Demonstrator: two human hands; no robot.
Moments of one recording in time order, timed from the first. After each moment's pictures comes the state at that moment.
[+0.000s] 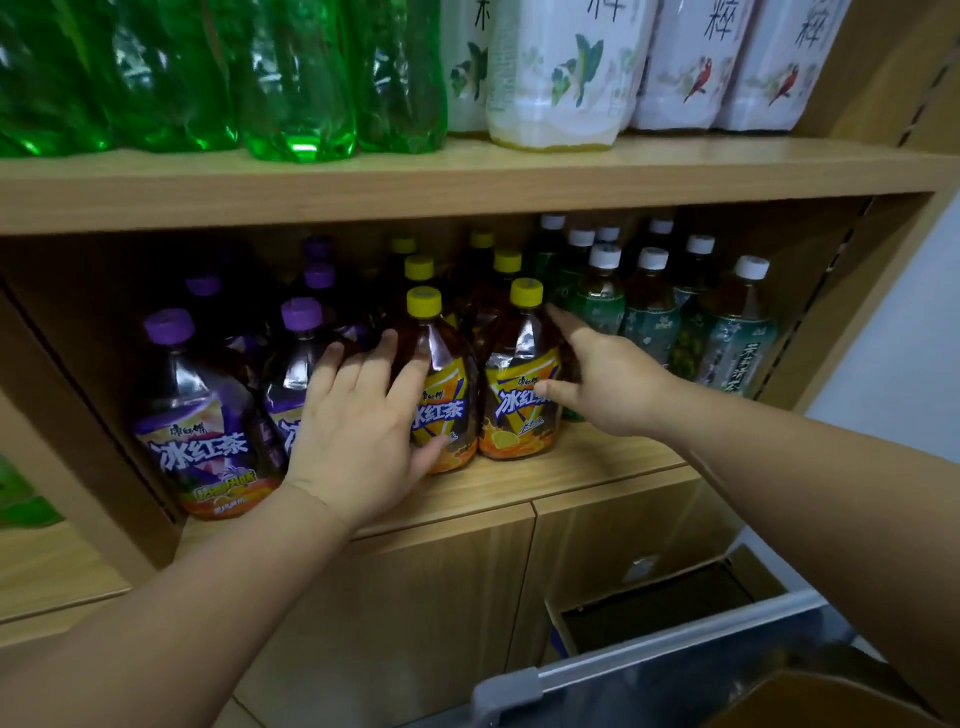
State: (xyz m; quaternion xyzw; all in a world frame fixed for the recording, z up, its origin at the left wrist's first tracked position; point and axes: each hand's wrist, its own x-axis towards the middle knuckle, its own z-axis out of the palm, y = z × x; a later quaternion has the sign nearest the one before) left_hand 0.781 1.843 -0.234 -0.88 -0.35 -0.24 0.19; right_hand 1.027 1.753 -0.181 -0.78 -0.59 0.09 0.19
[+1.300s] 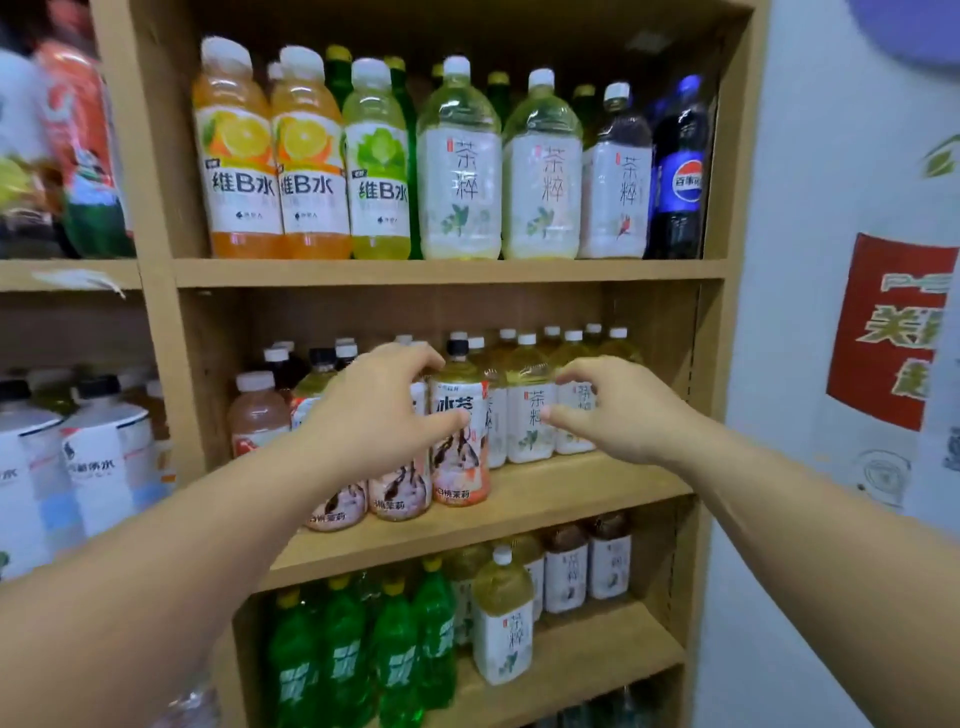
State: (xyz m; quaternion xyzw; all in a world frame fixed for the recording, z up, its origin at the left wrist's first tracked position) left_hand 0.725 1.735 0.491 -0.90 -0.30 -0.33 -0.01; right_hand 0.954 1.612 0.484 -0.77 -0.57 -0.09 0.27
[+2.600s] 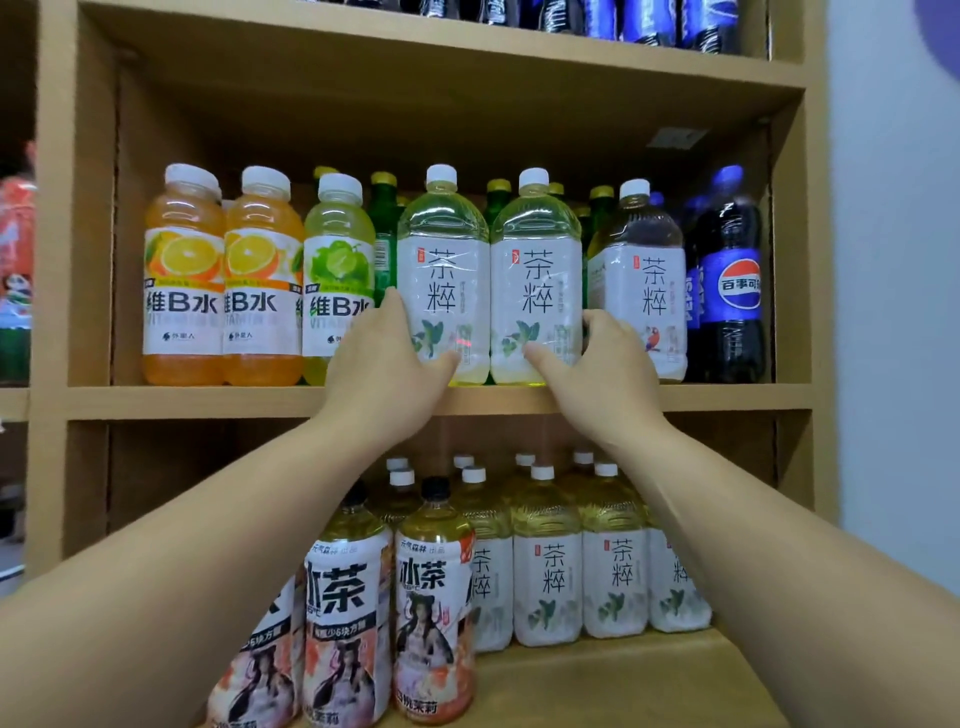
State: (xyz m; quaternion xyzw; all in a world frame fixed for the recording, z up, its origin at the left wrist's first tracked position) left_hand 0.853 1.813 0.601 -0.75 -0.38 -0.54 0.05; right_hand 1.043 1.739 0.595 -0.63 -0.51 -0.22 0.54
